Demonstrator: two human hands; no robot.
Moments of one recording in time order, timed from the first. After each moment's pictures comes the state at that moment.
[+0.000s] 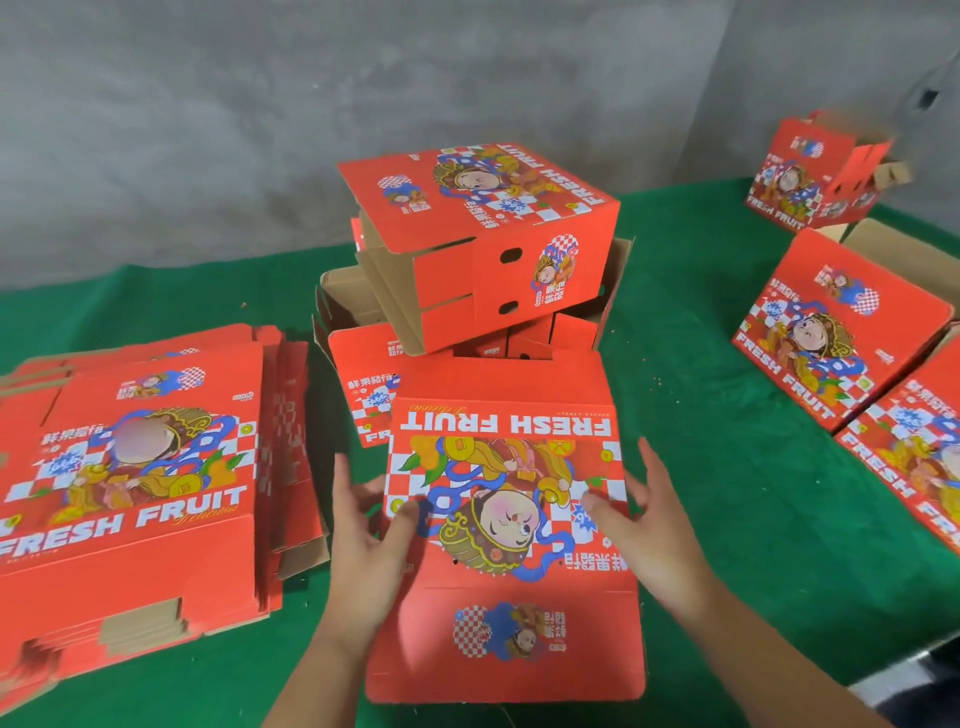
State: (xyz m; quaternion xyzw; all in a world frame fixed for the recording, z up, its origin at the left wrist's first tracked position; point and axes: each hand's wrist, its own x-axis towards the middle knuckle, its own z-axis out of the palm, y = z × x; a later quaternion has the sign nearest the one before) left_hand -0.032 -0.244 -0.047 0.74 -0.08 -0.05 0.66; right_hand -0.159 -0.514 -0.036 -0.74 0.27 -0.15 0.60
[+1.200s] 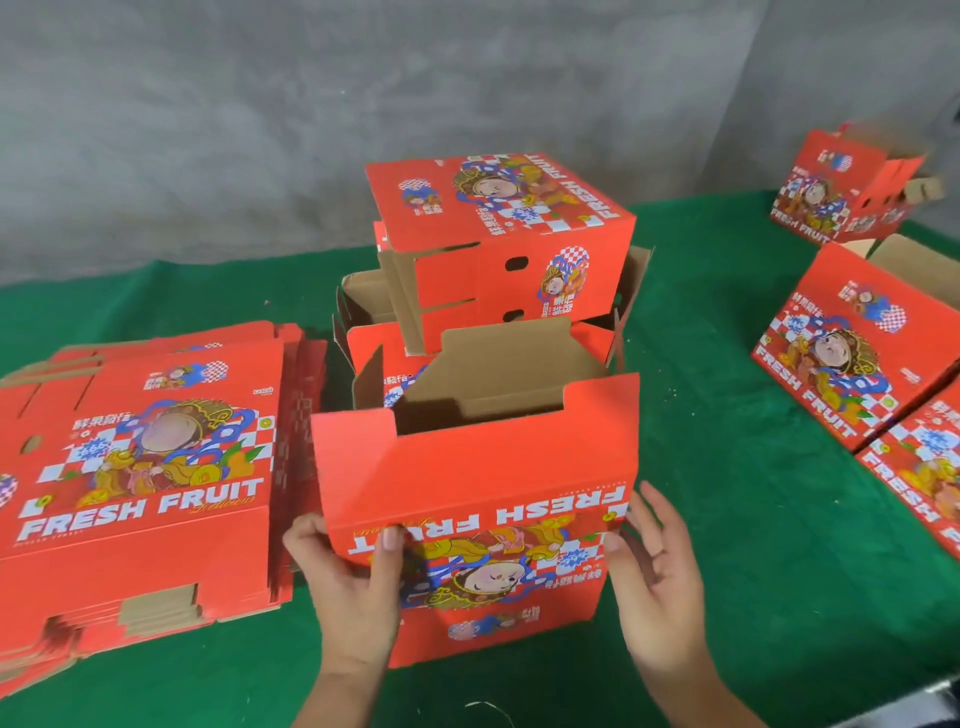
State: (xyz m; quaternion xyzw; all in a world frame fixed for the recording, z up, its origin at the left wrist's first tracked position) left_hand -0.060 -0.228 -0.044 0.72 -0.06 0.15 0.68; right_hand -0.185 -0.463 -0.052 -0.64 0.22 -0.33 0.66
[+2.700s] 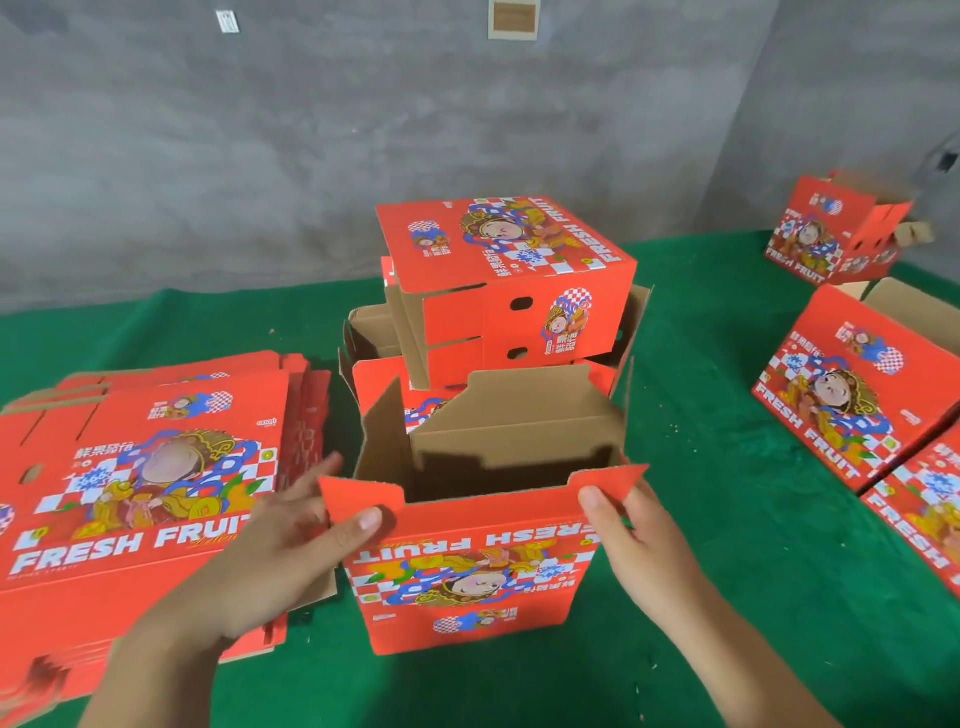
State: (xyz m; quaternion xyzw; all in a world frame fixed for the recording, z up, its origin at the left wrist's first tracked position) left_hand -0.002 -0.169 0.088 0.85 -0.23 -0.23 0.42; right_hand -0.134 -0.487 0.040 -0.83 0.14 -0.18 0.51
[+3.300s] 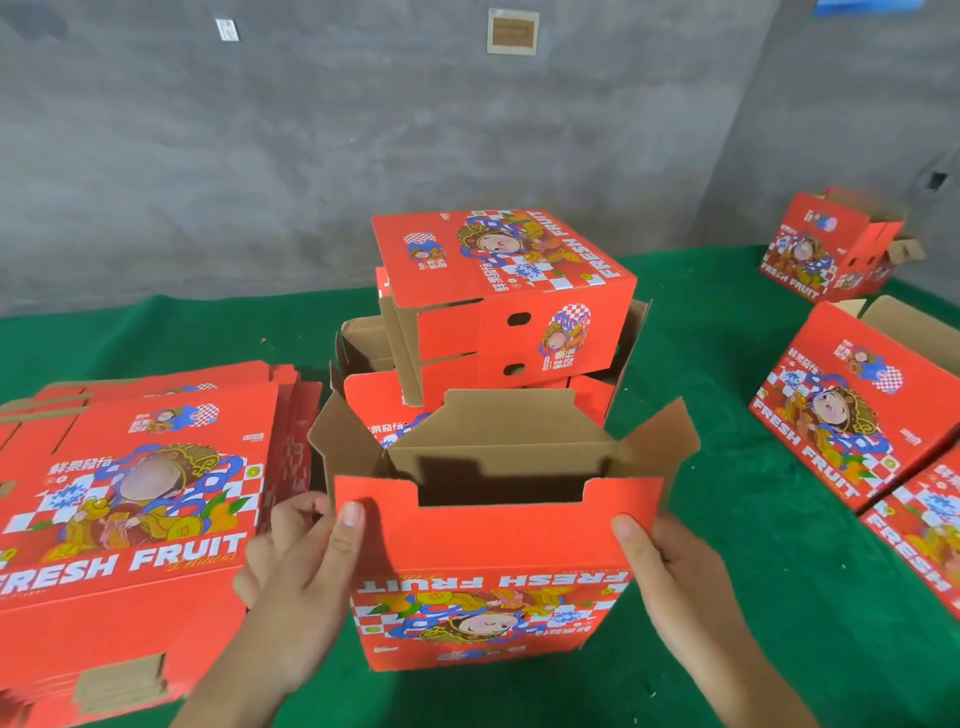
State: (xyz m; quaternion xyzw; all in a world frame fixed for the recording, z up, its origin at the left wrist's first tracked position) left_hand -0.028 -0.208 0.069 0.89 -0.10 -0.08 0.44; right_hand -0.153 -0.501 0.042 -0.80 0.21 -0.22 0.51
